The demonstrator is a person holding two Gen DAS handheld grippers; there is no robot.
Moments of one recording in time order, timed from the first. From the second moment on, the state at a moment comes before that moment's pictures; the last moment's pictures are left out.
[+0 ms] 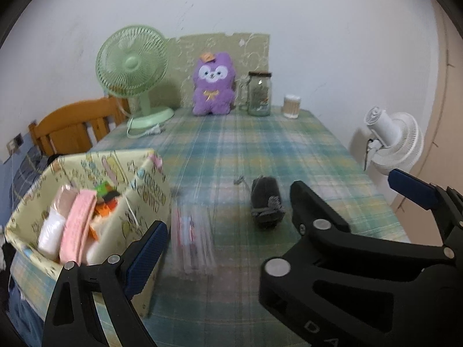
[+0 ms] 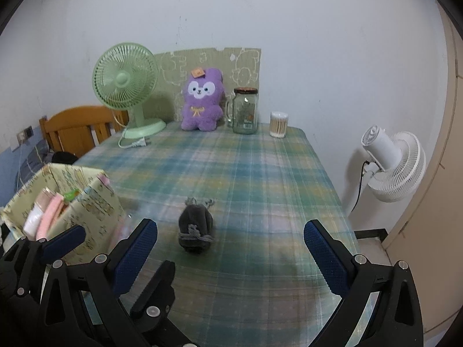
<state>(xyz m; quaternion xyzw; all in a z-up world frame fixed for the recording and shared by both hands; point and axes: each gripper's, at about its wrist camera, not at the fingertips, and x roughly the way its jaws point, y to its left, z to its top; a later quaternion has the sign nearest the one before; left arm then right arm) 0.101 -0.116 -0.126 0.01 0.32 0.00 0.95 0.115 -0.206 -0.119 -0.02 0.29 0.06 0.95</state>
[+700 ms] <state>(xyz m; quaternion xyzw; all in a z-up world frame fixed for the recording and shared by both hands) 0.119 -0.114 -0.170 0.00 0.37 0.08 0.93 0.152 -0.205 -0.171 -0.02 0.36 0.10 0.93</state>
